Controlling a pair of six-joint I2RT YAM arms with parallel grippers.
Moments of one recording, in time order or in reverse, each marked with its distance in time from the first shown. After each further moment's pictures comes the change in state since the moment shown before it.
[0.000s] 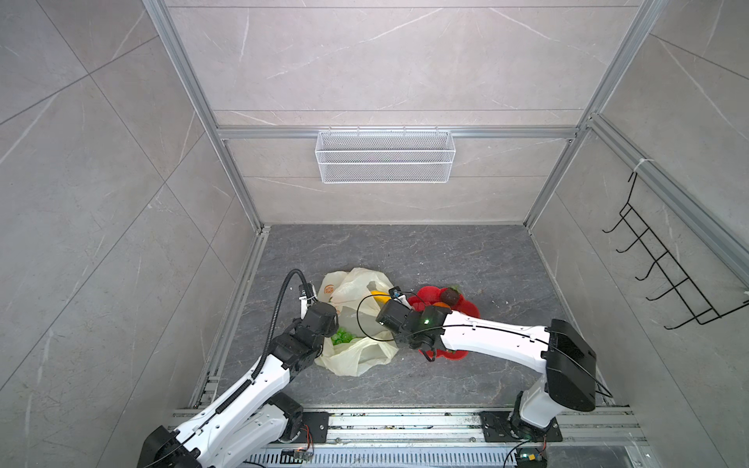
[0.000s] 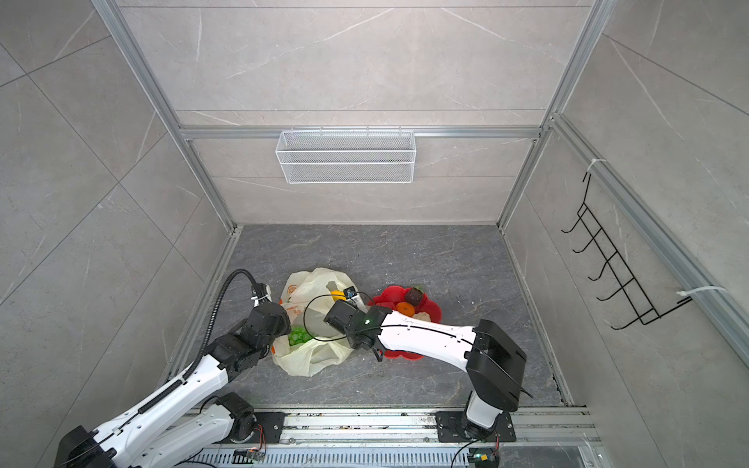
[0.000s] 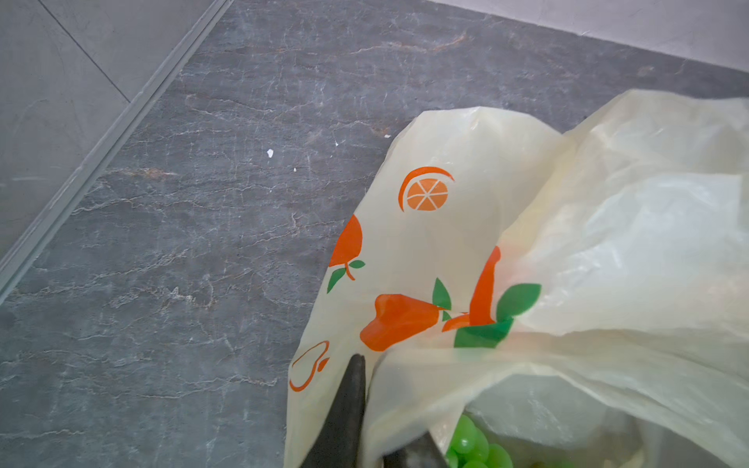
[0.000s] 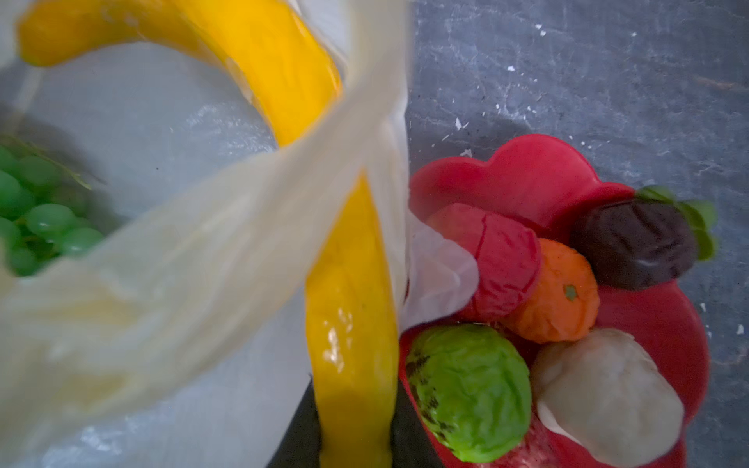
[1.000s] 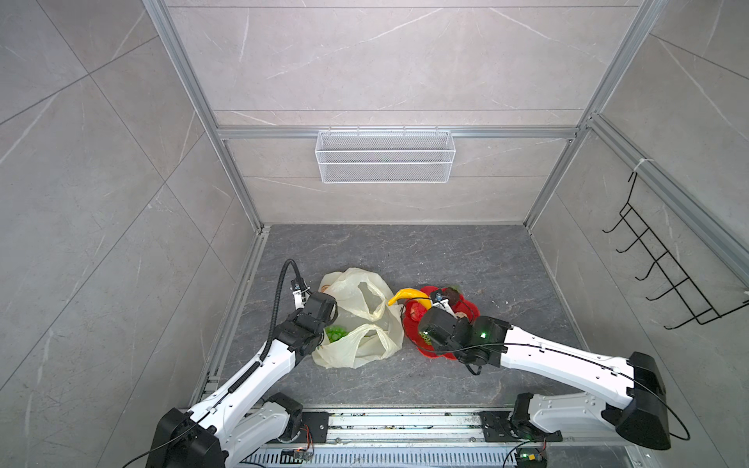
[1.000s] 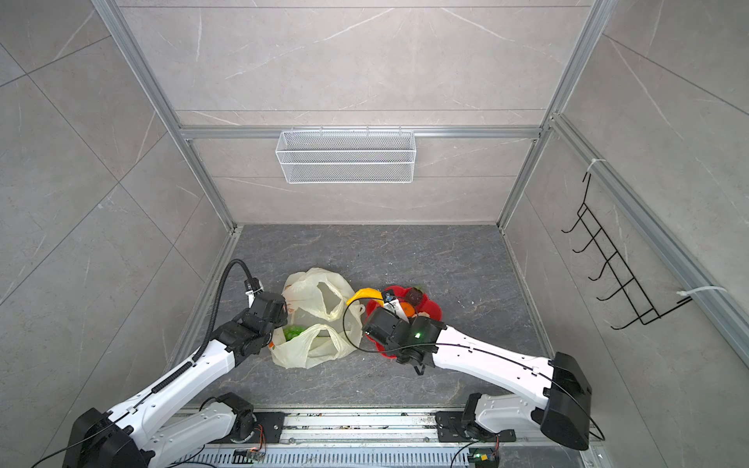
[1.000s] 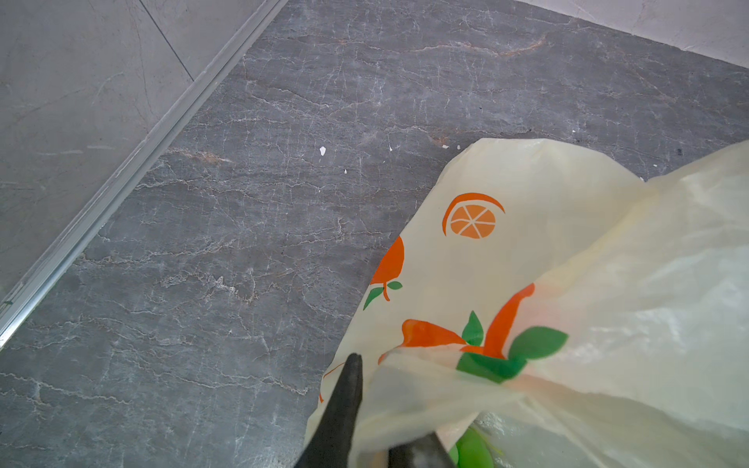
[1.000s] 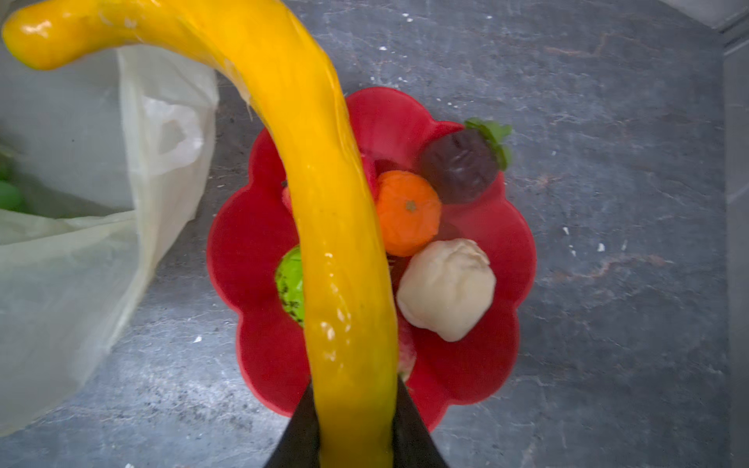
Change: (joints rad) left arm 0.090 0.093 0.058 -0.026 -0.039 -0.070; right arm -0.055 -0.398 -0.226 -0.170 0.089 0.038
